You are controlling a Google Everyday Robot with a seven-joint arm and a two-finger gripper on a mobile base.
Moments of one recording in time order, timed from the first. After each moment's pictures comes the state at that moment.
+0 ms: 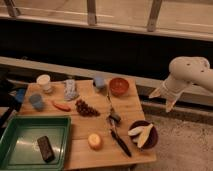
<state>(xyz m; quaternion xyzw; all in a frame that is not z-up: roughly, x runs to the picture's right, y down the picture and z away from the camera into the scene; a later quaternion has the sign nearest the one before) 0.294 0.070 0.716 -0.14 0.24 0.90 0.33</state>
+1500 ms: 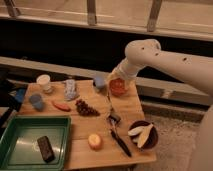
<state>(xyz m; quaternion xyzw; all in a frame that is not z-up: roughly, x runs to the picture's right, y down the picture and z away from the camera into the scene) 0.083 -0.035 0.733 -0.22 0.09 0.83 0.51</state>
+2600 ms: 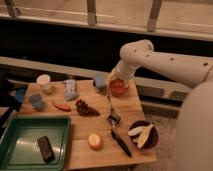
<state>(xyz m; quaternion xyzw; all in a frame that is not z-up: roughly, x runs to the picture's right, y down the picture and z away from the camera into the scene) 0.061 -0.052 0.786 -0.21 0.09 0.79 0.57</state>
